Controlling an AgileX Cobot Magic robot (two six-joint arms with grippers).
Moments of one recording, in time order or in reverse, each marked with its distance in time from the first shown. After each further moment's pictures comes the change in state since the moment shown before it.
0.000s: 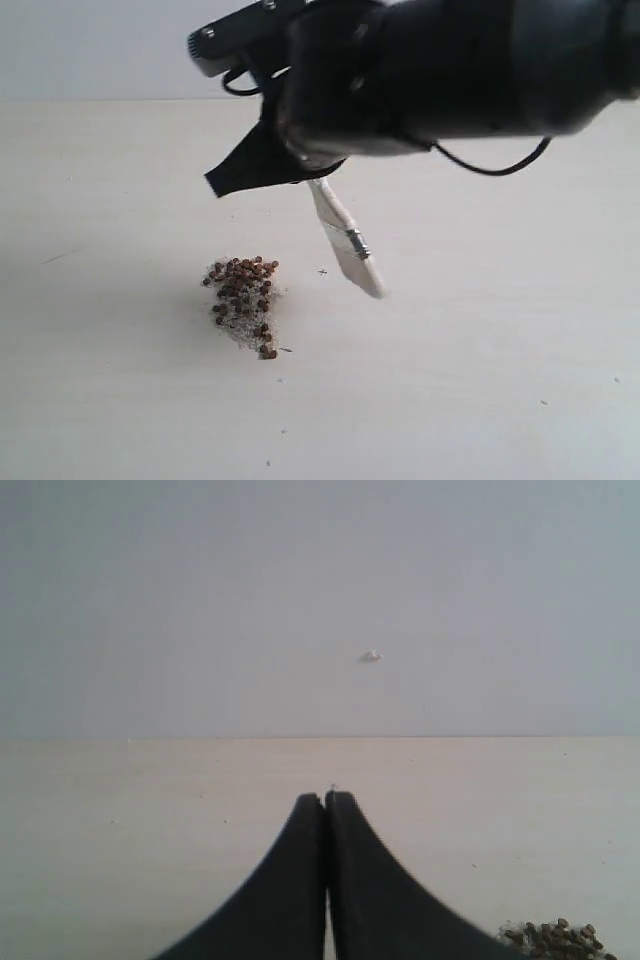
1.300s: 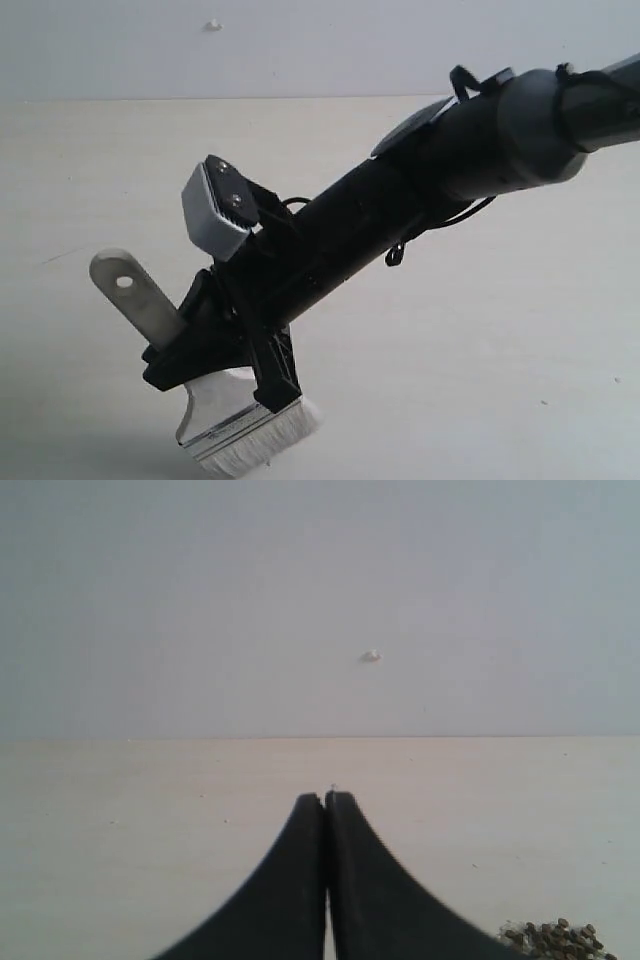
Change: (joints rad) left arm 0.000 0.000 0.000 0.000 0.000 0.000; right arm -0.200 0.168 0.194 2.154 0.459 -2.850
